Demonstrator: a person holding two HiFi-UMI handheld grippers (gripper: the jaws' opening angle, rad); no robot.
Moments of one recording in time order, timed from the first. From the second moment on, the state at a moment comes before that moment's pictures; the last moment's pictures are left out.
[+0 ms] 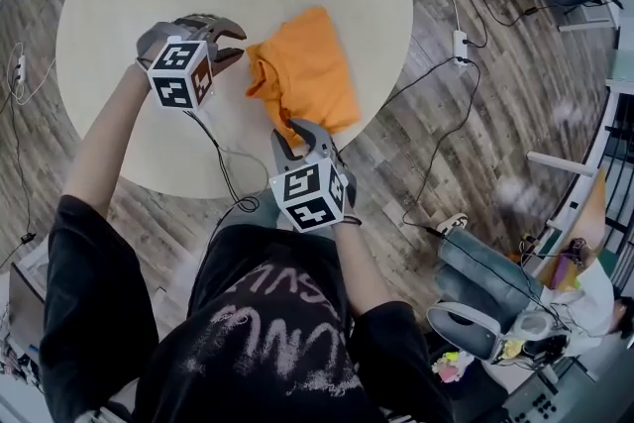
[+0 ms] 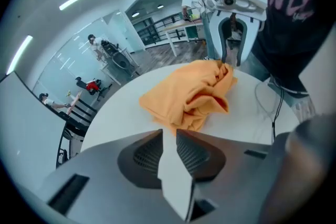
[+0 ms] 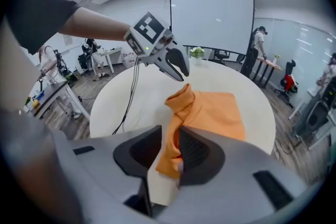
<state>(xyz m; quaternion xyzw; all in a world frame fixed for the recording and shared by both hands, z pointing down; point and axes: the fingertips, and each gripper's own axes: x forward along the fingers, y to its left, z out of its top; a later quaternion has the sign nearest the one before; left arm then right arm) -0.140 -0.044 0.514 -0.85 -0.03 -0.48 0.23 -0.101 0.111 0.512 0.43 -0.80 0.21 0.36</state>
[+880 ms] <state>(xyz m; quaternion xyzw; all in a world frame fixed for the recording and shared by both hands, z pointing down) -0.095 0.031 0.561 -0.83 0.06 -0.55 0.10 0.002 0.079 0.566 0.34 -0.82 0.27 0.36</state>
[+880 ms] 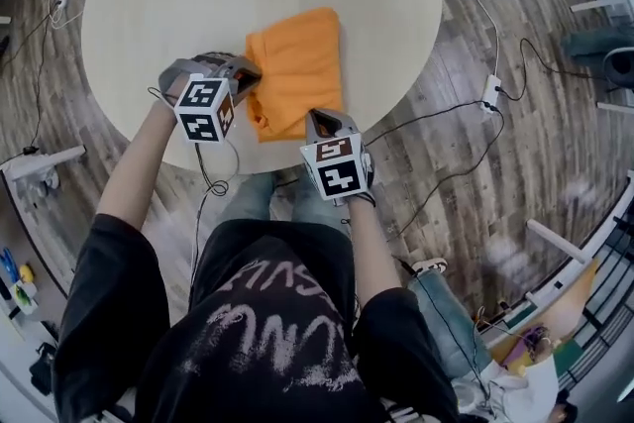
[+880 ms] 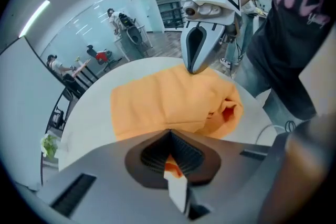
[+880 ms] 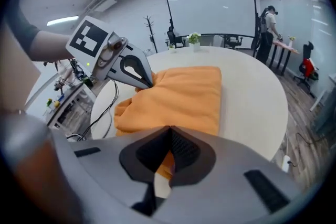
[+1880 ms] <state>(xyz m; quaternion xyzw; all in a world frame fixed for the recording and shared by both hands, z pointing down) -0.170 0.055 0.455 -0.79 0.55 -0.25 -0.11 0.039 0.013 0.473 0.34 -0.89 0.18 0.25</state>
